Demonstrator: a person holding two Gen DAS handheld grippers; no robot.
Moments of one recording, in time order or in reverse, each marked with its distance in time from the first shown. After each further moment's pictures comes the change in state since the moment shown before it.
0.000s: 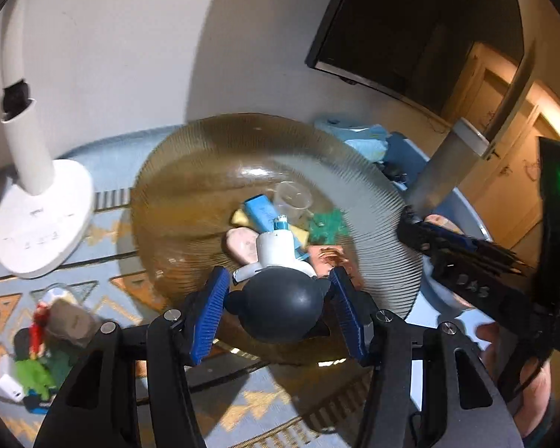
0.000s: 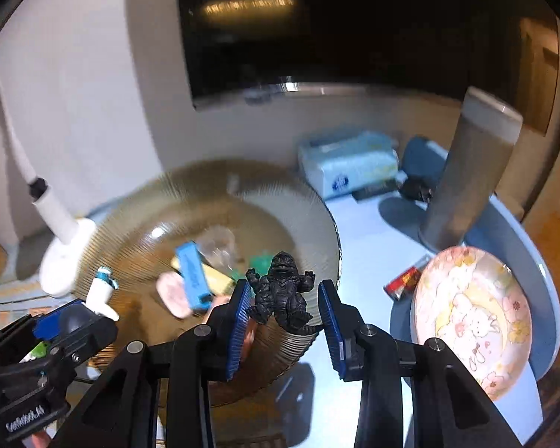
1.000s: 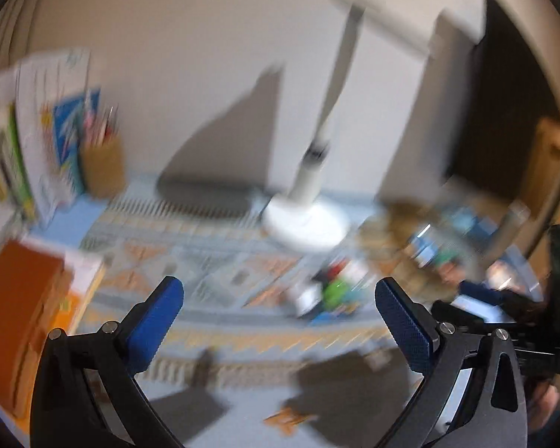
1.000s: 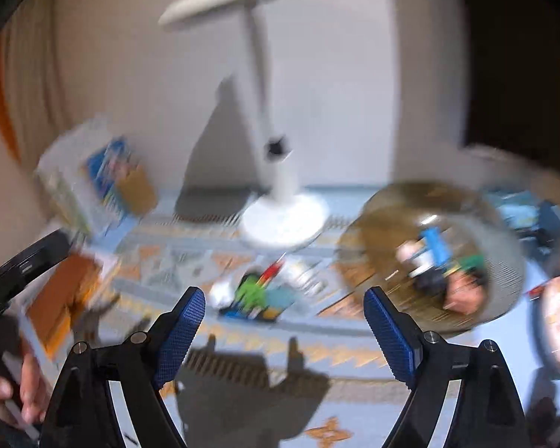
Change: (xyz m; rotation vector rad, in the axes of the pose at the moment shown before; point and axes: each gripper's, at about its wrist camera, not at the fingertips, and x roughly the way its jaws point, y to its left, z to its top) left arm -0.246 0.163 -0.133 -0.170 -0.293 0.403; right arm -0.100 0.203 -0.113 -0.313 -0.100 0.438
